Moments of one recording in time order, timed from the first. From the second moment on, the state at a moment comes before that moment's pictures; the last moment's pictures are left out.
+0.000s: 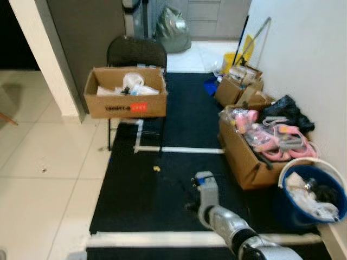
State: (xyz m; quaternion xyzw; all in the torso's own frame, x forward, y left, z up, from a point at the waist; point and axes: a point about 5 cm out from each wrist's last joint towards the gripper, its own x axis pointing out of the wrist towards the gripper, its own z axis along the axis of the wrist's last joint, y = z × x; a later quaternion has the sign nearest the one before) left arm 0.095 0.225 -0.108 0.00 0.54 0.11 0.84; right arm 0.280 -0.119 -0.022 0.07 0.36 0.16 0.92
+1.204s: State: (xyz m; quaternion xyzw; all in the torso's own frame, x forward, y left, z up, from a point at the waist) left arm 0.096 0.226 -0.108 0.01 0.54 0.10 0.84; right arm 0.296 -0.066 0.008 0.11 0.28 0.30 0.90
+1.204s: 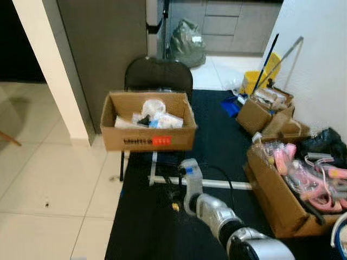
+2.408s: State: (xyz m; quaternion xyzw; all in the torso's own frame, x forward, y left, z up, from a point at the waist) left arm 0.090 0.220 -0.110 0.01 0.54 0.09 0.83; right arm 0.336 -0.054 0.062 0.08 0.16 0.30 0.94
